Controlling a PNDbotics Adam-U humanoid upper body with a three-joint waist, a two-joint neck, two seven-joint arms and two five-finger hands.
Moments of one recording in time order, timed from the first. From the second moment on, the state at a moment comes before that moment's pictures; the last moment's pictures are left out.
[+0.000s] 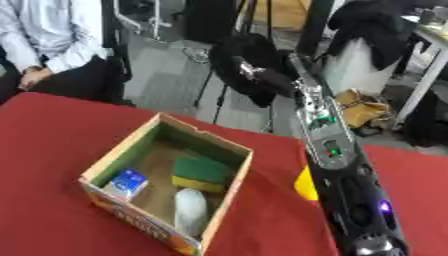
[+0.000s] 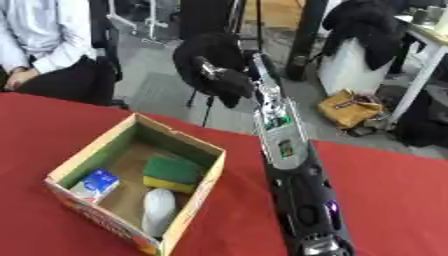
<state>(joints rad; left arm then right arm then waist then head) -0.42 0.13 -0.06 -1.99 0.17 -0.50 -0.09 -1.22 -0.25 -0.25 -1.16 0.48 0.21 0.01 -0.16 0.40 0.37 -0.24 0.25</state>
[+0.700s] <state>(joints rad) -0.45 0.13 -0.07 -1.99 0.19 -0.50 -0.12 -1.27 -0.32 -0.20 -1.06 0.42 0.00 0.02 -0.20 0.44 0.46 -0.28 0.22</state>
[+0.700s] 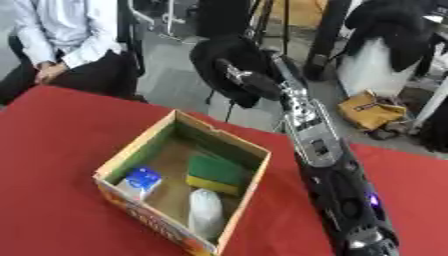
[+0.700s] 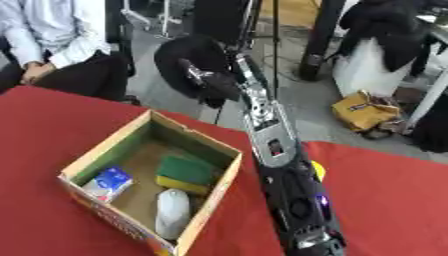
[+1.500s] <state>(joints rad) -0.47 0.13 -0.08 -1.99 0.19 -0.51 -0.13 -1.27 -0.43 -0.15 -0.93 0.44 -0.34 0.03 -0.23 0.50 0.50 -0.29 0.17</state>
